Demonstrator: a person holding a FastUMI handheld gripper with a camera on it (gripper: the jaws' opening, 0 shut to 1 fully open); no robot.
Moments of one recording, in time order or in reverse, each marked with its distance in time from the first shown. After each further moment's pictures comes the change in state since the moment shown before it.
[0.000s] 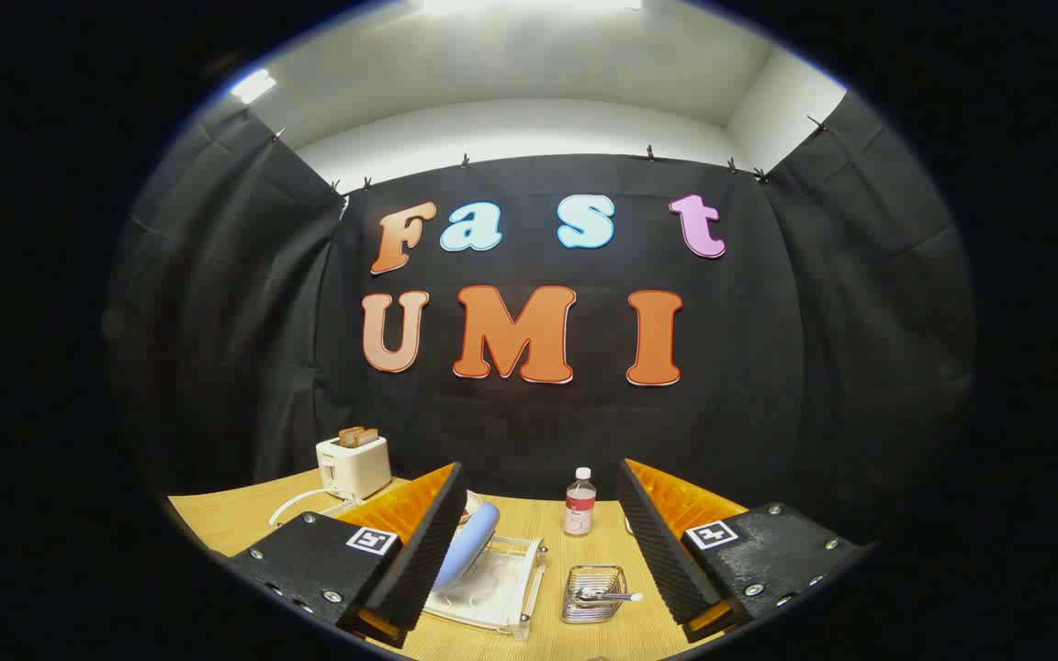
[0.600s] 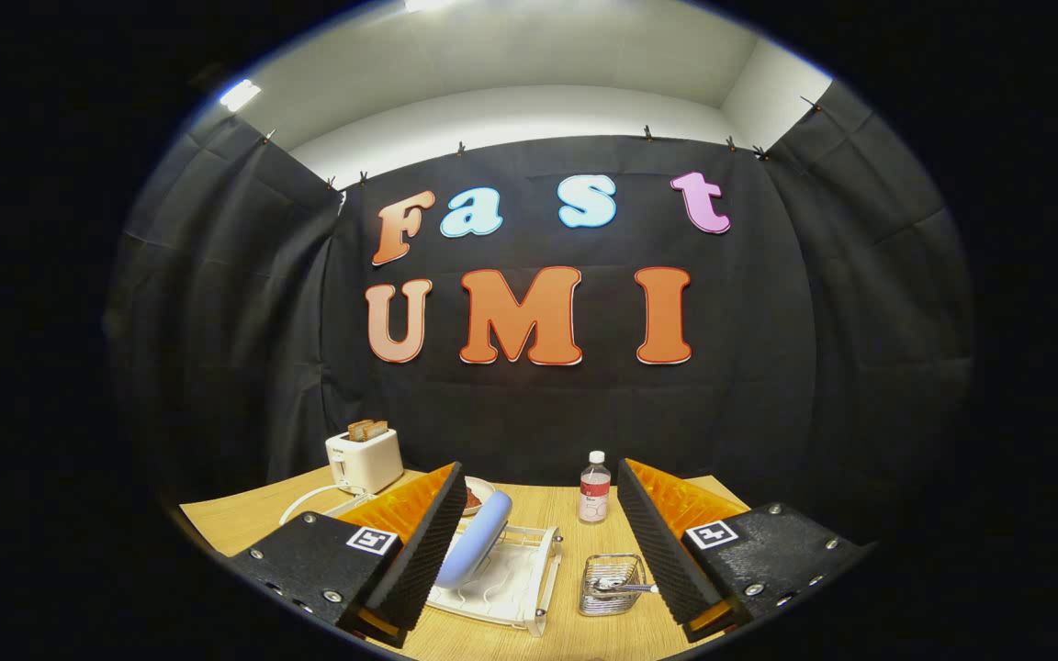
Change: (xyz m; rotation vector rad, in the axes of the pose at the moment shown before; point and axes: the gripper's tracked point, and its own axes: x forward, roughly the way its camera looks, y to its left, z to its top) arm 0.010 0.001 -0.017 0.045 0.050 0.019
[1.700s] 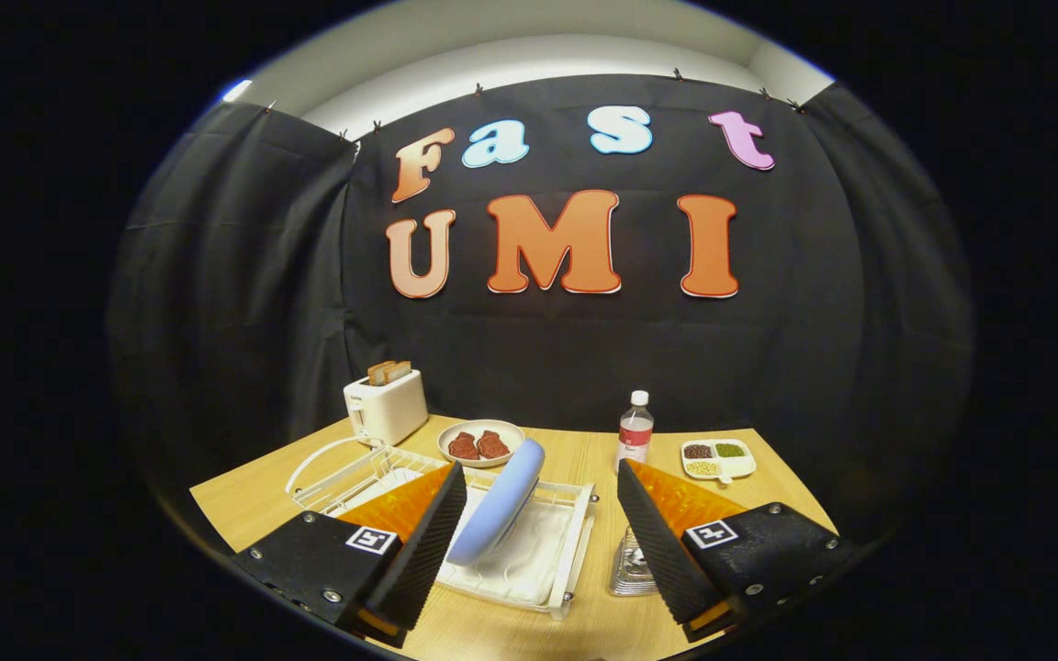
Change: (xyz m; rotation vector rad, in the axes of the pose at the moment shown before) arm 0.045 0.036 -0.069 0.007 0.233 0.125
